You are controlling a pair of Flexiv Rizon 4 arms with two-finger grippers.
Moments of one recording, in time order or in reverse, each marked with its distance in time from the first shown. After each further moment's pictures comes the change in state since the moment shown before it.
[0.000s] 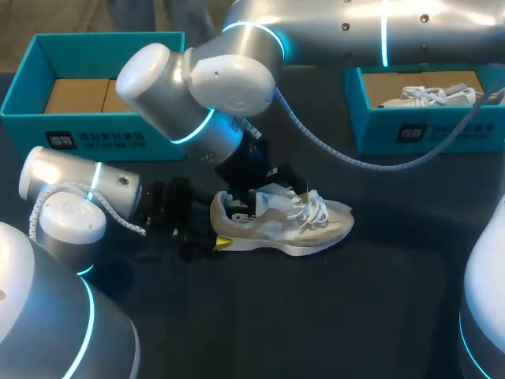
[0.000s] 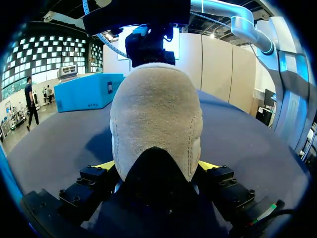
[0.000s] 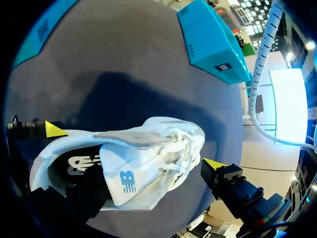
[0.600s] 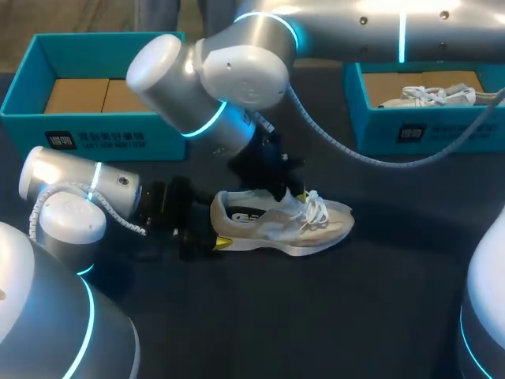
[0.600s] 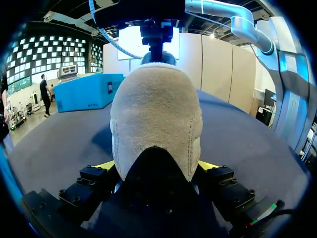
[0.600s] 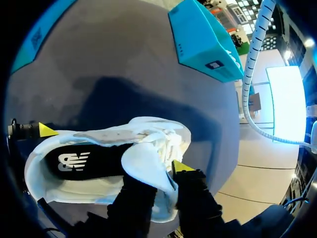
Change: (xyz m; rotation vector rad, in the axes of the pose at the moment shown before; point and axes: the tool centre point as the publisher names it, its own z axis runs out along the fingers) left arm 0.000 0.000 0.000 0.000 0.000 0.000; right arm -0.030 -0.001 0.002 0.008 -0.009 0.018
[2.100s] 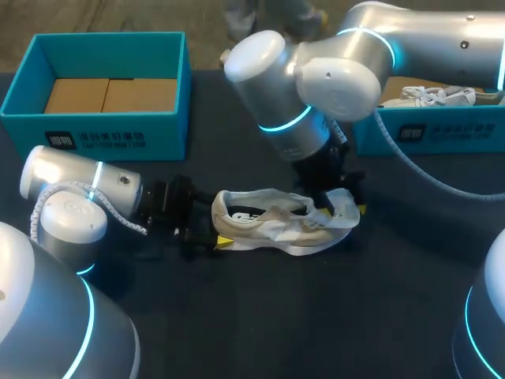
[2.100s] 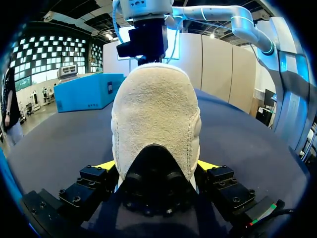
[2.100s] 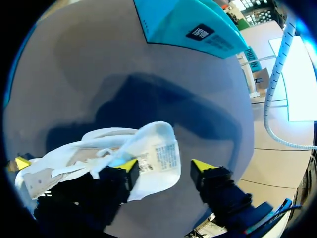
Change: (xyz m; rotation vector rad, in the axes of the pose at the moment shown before) left arm -0.001 -0.001 0.001 -0.001 0.000 0.000; right arm -0.050 0.010 0.083 0.095 0.127 0.163
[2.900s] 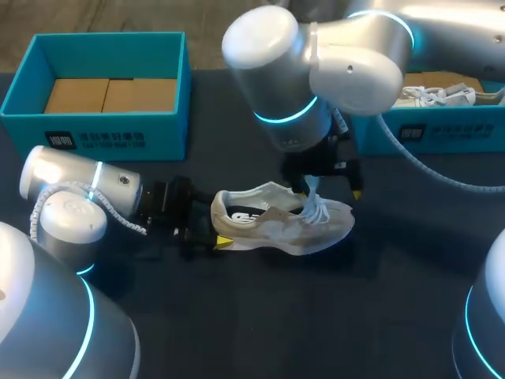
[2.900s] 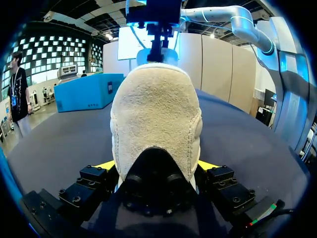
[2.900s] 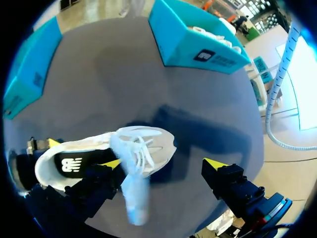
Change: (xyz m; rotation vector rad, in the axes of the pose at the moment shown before) left arm 0.000 0.001 -0.001 0.000 0.000 0.000; right arm 0.002 -0.012 -0.071 -0.159 0.170 -0.046
